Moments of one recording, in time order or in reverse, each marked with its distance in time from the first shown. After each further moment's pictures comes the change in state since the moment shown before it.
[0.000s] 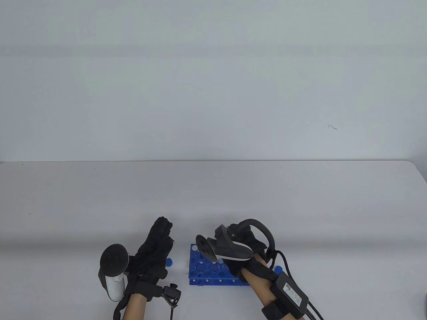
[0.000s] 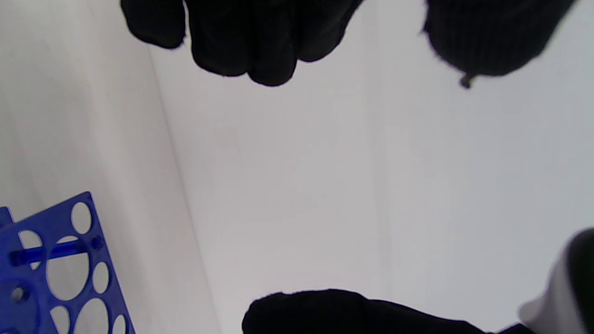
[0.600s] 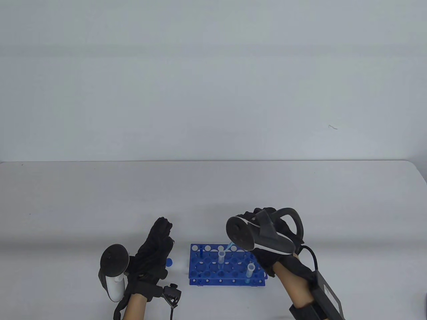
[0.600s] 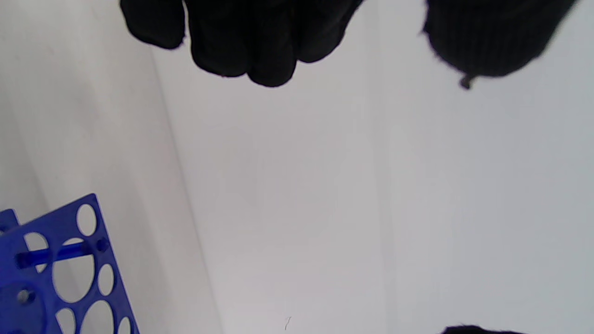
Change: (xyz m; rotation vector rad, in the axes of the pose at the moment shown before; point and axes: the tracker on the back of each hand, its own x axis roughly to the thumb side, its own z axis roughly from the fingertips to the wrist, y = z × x) left_hand 0.000 0.000 0.001 0.005 0.005 -0.006; right_hand -0.075 -0.075 0.053 -0.192 0.098 -0.199
